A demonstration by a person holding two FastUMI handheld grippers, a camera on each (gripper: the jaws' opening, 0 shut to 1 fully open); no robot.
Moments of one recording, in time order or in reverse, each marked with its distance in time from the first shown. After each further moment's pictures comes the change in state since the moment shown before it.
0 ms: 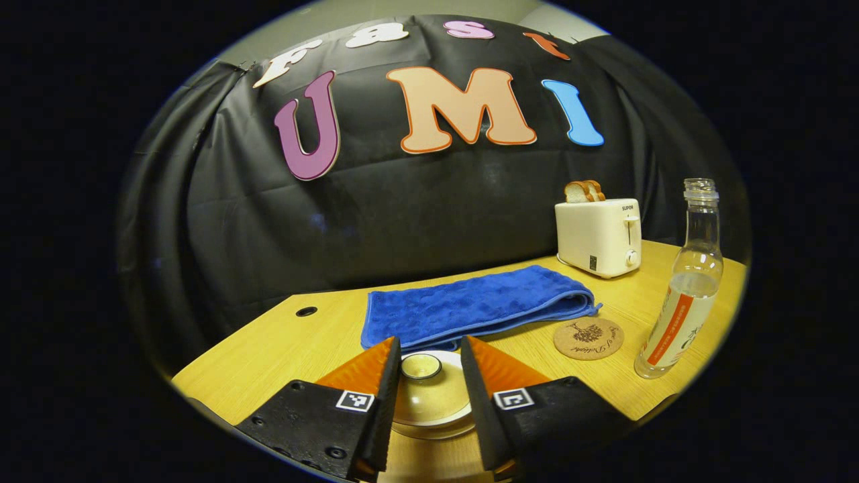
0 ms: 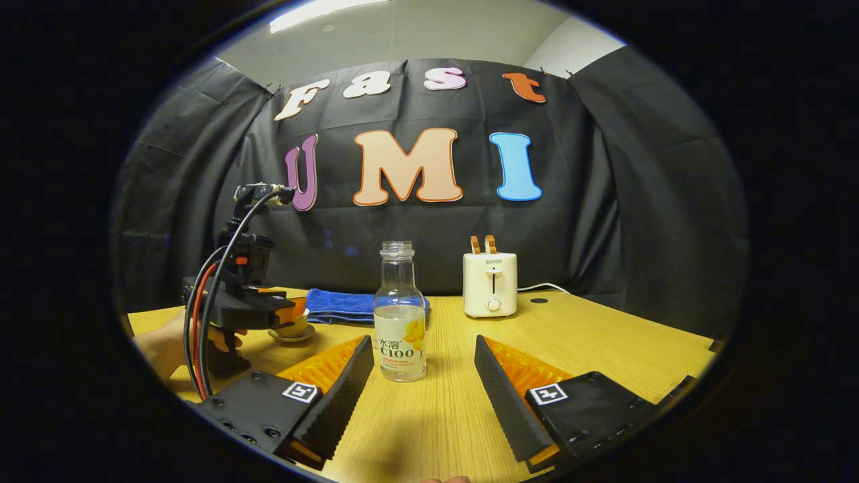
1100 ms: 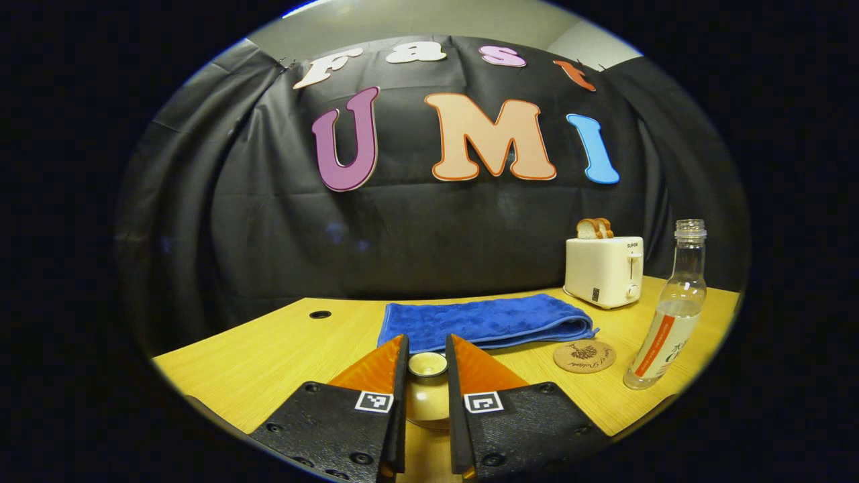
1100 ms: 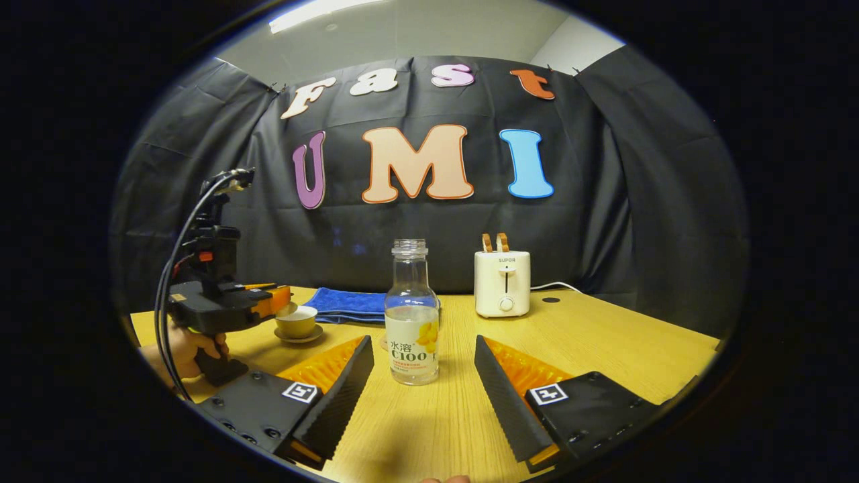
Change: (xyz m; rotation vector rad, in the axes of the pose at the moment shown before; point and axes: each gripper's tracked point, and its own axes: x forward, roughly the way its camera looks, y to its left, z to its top) left arm -0.034 0.021 0.013 -0.115 -0.135 0.049; right arm 0.015 0.012 -0.006 -0.002 0.012 0.043
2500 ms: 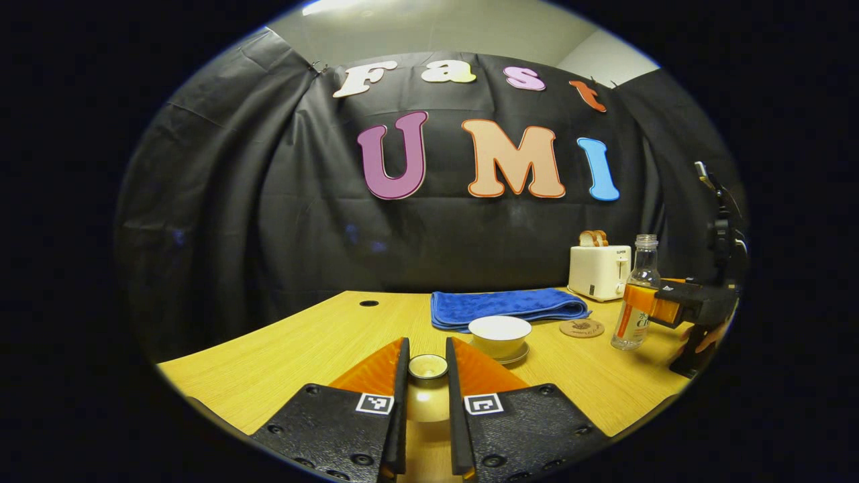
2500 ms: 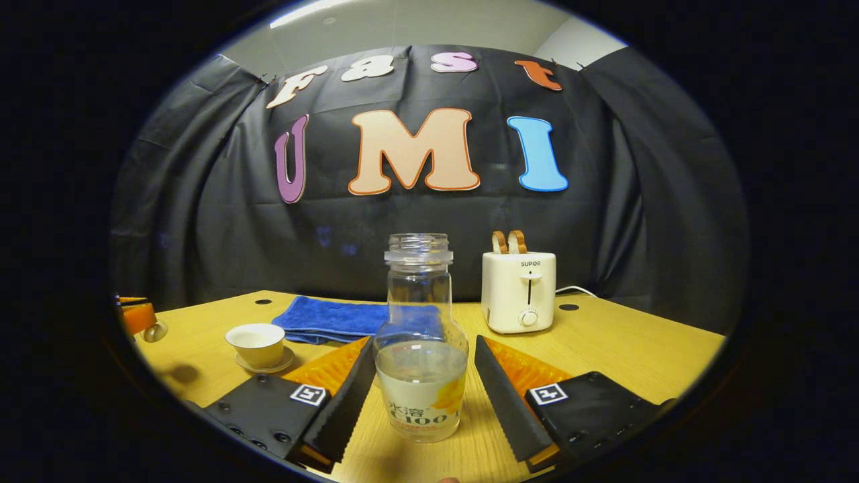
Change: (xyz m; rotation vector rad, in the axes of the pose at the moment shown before) left arm -0.122 0.076 0.000 -0.030 -0.009 0.041; right arm 0.112 0.019 0.001 0.002 -0.002 -0.040
